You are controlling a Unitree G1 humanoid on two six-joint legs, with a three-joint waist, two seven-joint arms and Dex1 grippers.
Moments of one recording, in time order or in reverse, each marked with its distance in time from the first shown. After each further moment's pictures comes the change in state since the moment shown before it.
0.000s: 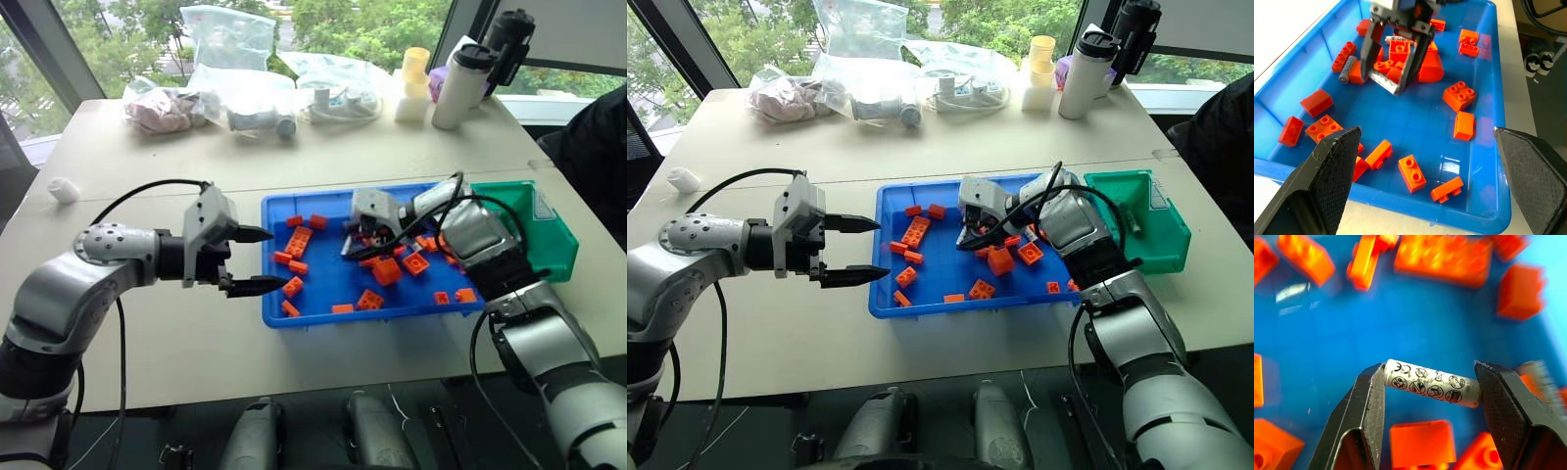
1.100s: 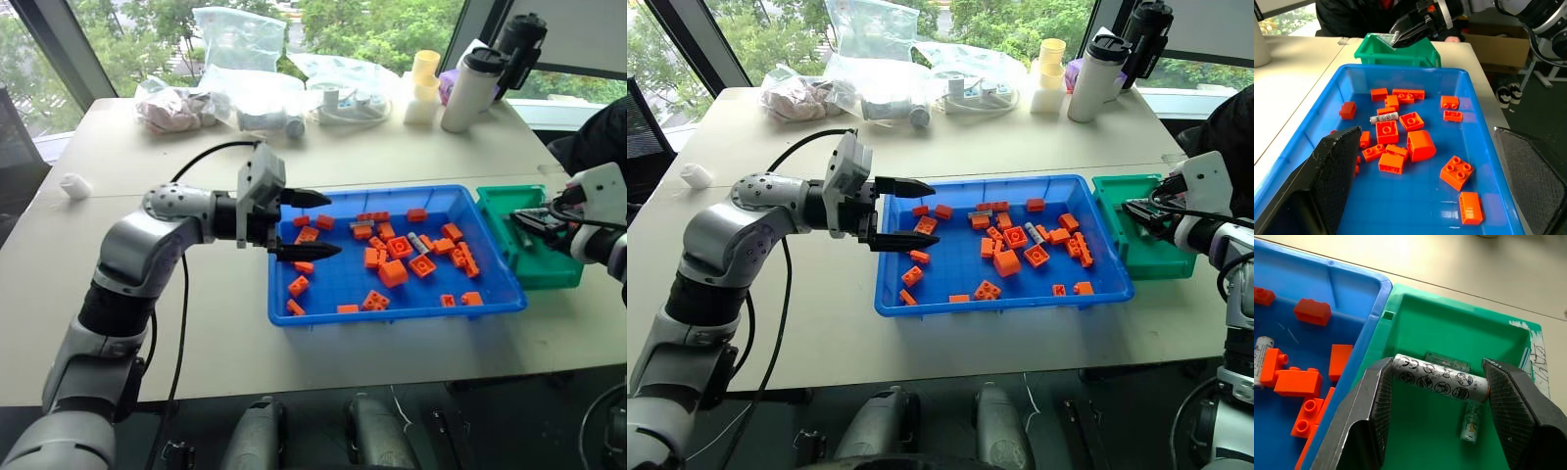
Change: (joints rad) left arm -0.289 -0.254 -0.152 0.262 0.101 -0.154 -0.110; right arm 0.564 -0.325 -0.712 -0.294 0.236 0.286 -0.575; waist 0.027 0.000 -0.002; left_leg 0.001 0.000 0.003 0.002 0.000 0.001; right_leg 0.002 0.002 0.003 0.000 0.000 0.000
